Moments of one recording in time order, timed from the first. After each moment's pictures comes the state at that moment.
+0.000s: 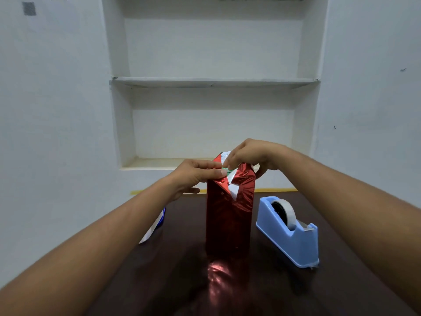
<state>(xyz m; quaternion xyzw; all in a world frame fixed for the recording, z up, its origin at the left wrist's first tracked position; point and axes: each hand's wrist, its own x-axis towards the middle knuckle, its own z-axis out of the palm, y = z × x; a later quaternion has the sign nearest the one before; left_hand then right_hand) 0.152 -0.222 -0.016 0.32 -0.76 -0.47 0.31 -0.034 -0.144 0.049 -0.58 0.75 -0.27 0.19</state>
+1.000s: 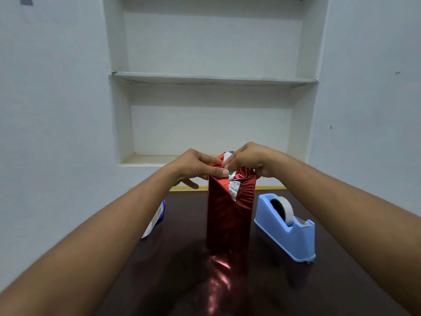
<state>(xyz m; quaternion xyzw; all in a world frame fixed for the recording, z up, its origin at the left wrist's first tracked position) 0.158 -0.231 0.003 0.33 -0.82 -0.39 0.25 -0.012 -0.135 0.032 -0.51 0.74 -0.38 0.23</state>
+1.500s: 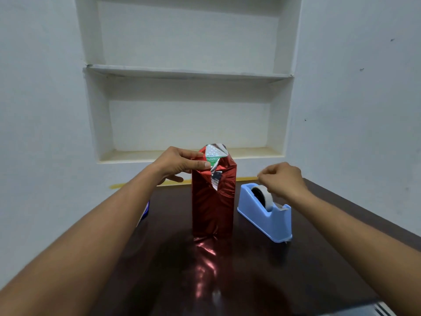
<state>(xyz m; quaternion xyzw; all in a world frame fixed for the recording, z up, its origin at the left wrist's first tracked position) 0.158 -0.231 -0.010 0.32 -0.79 -0.42 0.29 -0.064 -0.049 -0.043 -0.39 0.80 -0.46 0.02</state>
